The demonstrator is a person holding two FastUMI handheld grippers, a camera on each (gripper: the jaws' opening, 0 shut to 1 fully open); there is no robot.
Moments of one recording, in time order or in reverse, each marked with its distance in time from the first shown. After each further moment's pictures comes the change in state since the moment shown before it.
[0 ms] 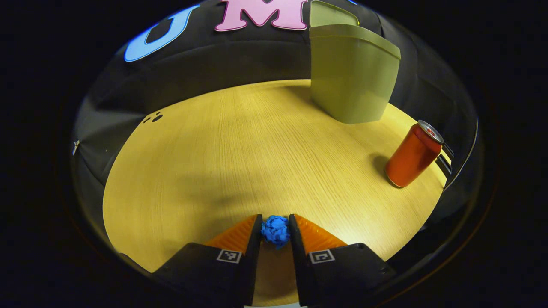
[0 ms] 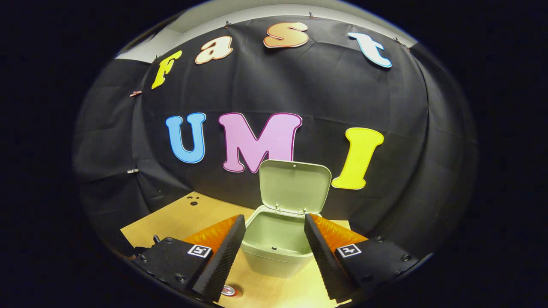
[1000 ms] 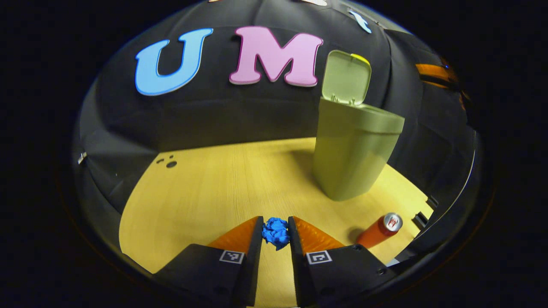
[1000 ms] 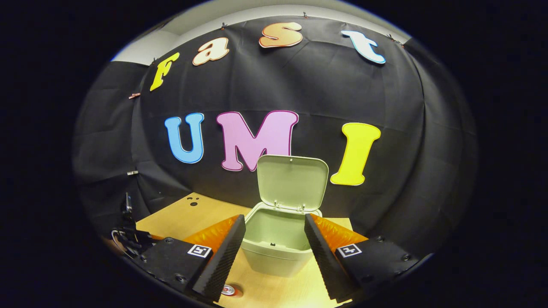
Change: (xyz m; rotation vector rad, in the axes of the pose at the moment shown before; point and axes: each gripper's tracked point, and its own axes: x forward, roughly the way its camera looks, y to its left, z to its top) left arm -0.097 0.012 0.185 -0.061 -0.357 -0.001; right arm -0.006 -0.008 -0.014 0.022 -0.016 -0.008
